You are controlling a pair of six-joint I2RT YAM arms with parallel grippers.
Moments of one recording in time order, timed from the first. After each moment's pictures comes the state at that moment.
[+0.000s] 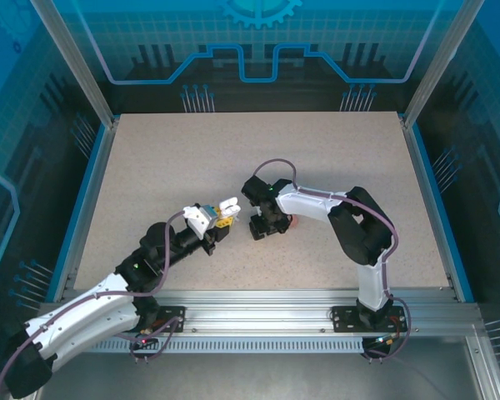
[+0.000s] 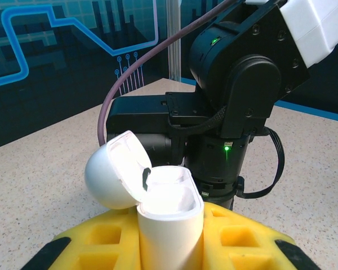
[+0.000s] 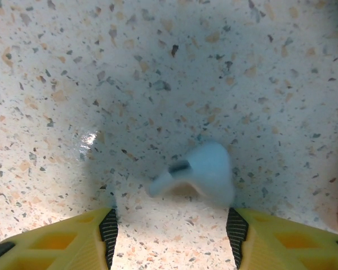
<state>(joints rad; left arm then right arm) -0.72 0.67 0.35 0.23 0.07 0.04 0.77 1.97 1.33 -0.81 -0.01 0.41</state>
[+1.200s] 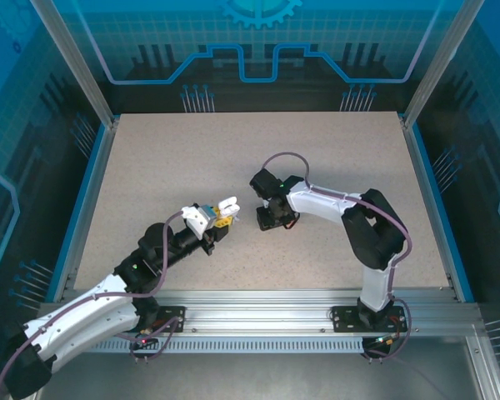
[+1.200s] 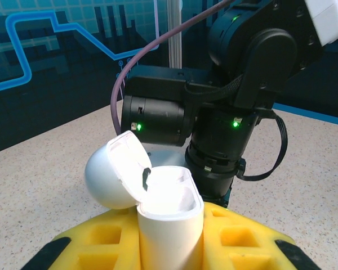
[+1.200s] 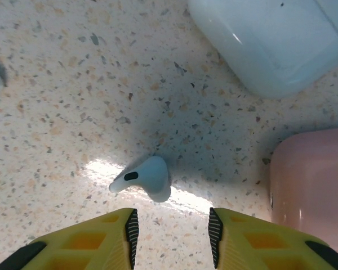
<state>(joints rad) -0.72 0.65 0.35 0.22 0.07 0.04 0.72 1.89 1.29 -0.75 0.02 0.43</state>
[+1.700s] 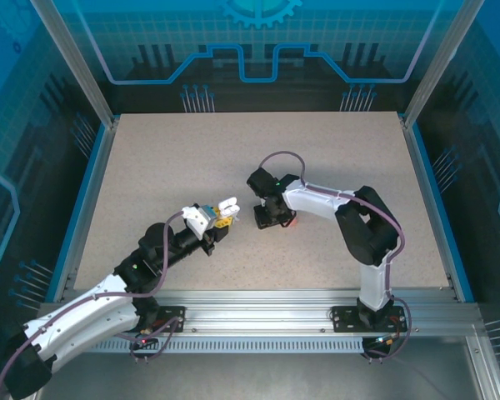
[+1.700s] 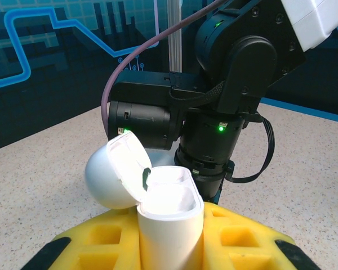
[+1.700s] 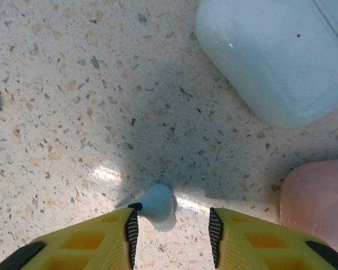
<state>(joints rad) -0.72 0.65 0.35 0.21 0.07 0.04 0.72 1.94 1.34 -0.75 0.03 0.43</state>
